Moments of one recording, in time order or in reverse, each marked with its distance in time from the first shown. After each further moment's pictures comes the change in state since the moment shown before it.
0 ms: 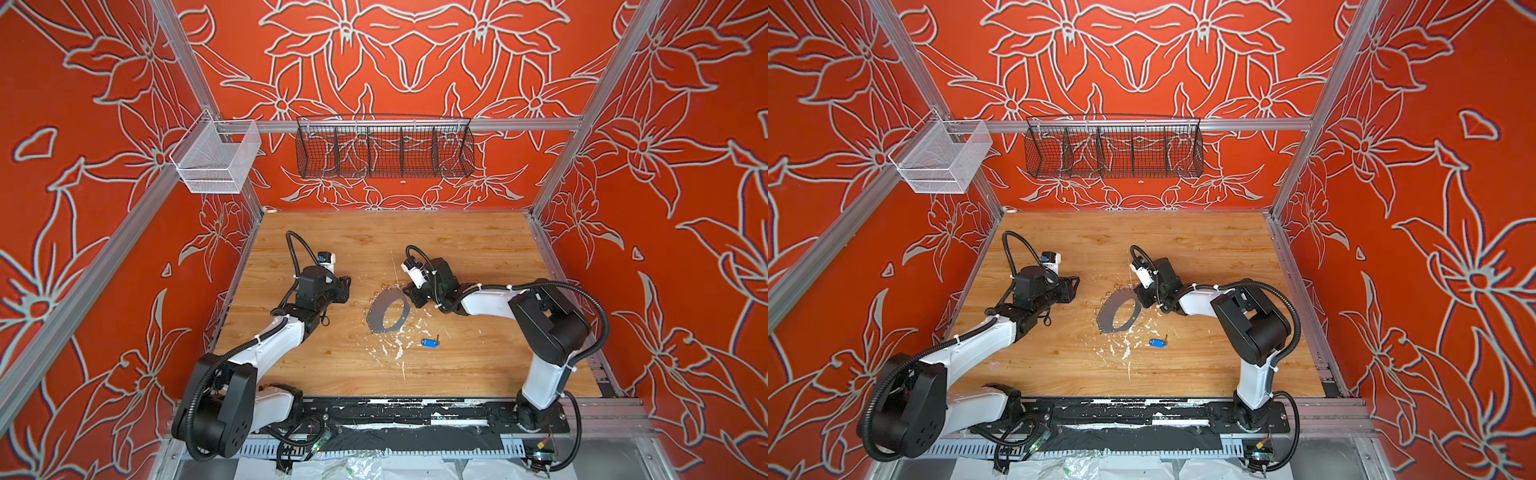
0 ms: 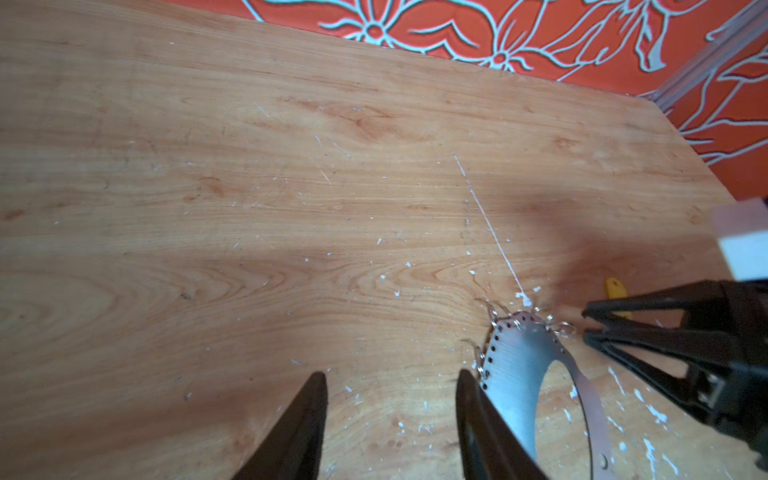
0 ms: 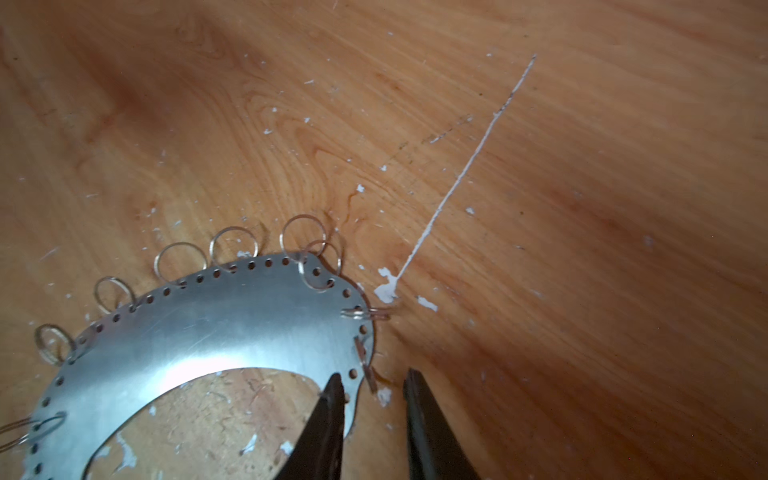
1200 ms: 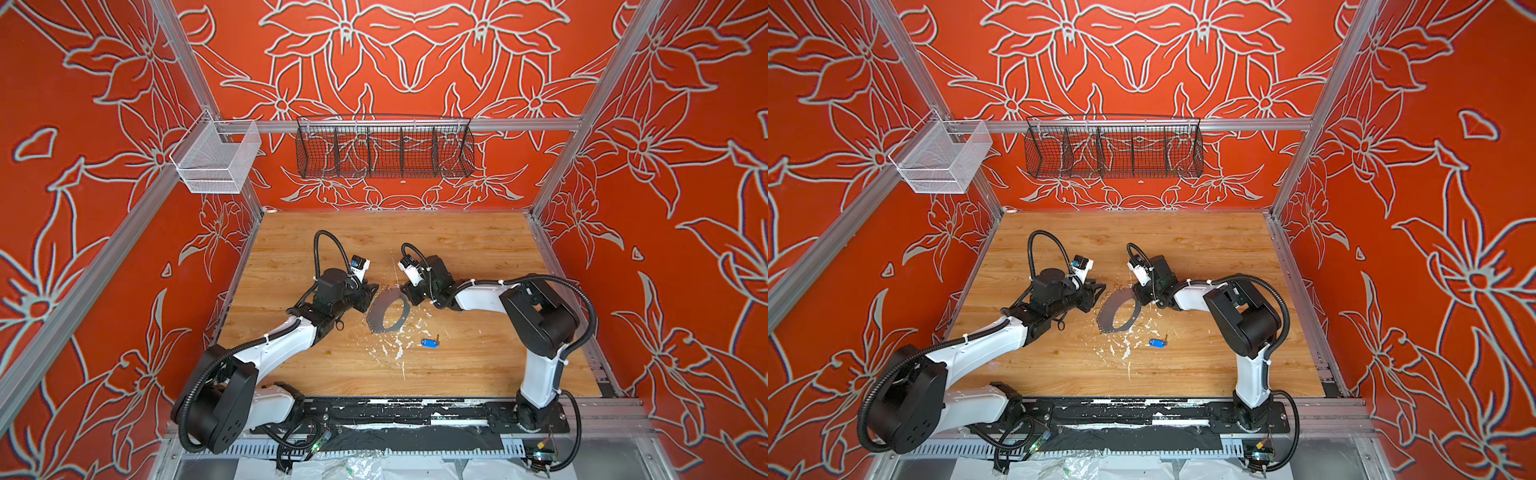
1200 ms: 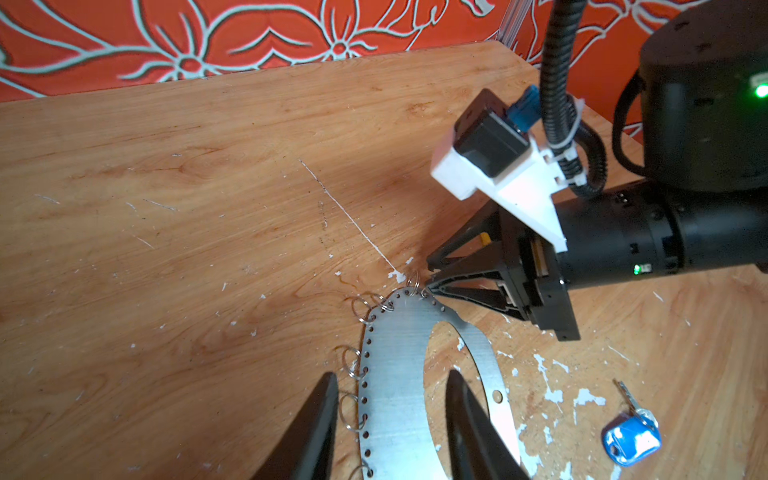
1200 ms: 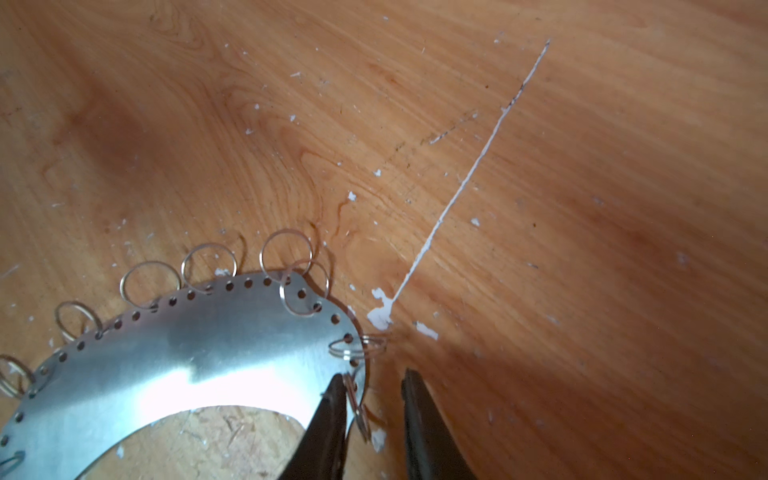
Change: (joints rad) left arm -0.182 0.026 0.024 0.066 0.100 0.158; right arm 0.000 0.085 0.096 -0.048 -0.025 0.001
